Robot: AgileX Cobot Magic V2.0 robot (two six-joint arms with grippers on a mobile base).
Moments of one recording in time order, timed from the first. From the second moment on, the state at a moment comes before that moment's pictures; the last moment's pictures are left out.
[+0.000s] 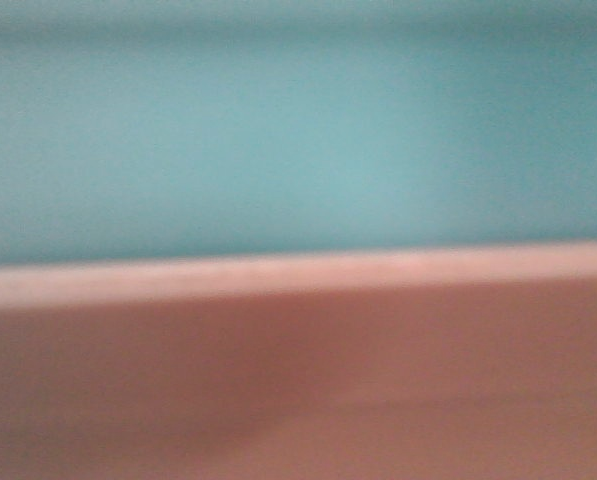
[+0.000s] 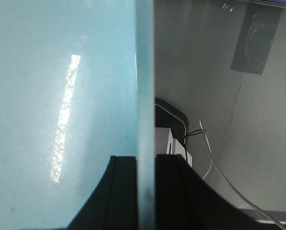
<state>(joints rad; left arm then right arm) -0.79 1.29 -1.14 -0.11 1.27 -0.71 0.83 1.34 -1.19 -0.07 1.25 0.84</state>
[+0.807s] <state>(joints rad) -0.79 1.29 -1.14 -0.11 1.27 -0.71 0.83 1.34 -1.19 -0.07 1.25 0.84</state>
